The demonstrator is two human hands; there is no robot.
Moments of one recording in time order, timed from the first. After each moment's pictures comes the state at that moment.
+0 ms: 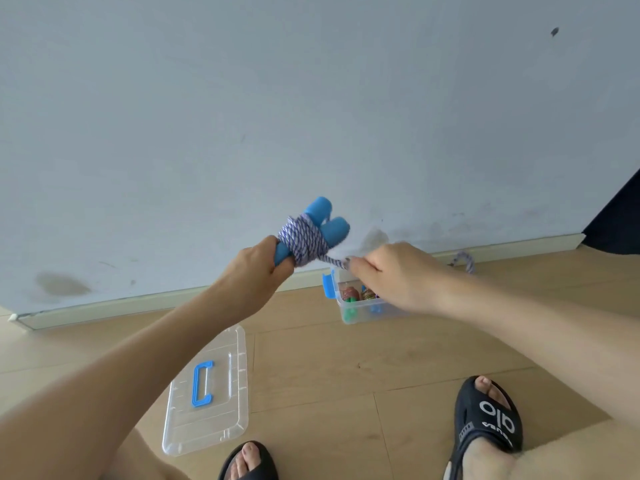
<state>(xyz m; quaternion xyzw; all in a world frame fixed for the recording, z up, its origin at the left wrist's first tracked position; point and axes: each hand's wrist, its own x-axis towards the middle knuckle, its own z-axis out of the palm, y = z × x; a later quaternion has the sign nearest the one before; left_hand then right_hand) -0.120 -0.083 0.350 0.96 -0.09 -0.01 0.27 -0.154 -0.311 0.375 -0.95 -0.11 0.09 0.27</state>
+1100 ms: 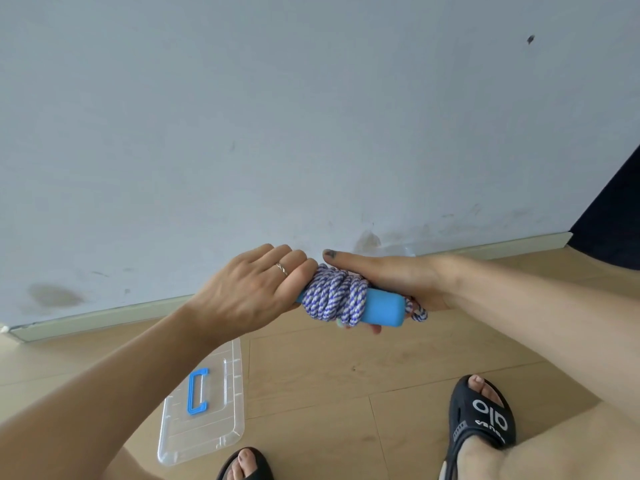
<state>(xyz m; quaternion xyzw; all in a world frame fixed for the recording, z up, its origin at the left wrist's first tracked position) -0.141 -0.086 0.366 0.80 -0.49 0.33 -0.06 -0.144 -0.324 0.379 -0.79 -0.07 0.41 0.44</state>
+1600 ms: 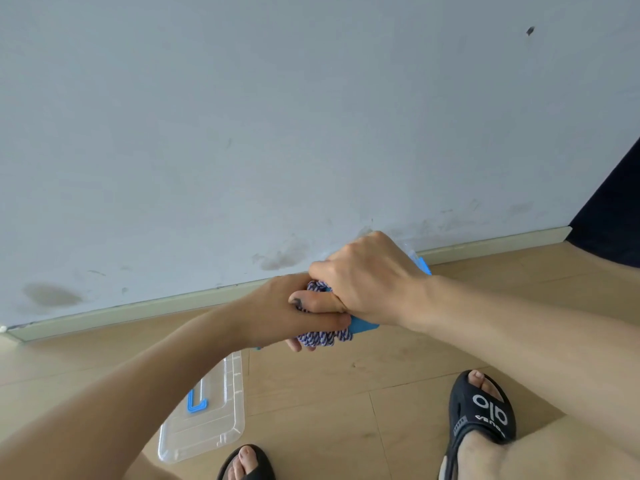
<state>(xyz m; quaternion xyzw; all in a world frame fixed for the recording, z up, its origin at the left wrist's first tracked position) -0.166 -0.120 0.378 0.85 -0.20 -0.28 0.41 -0.150 -0.295 0.364 -0.91 -0.36 -0.20 0.02</state>
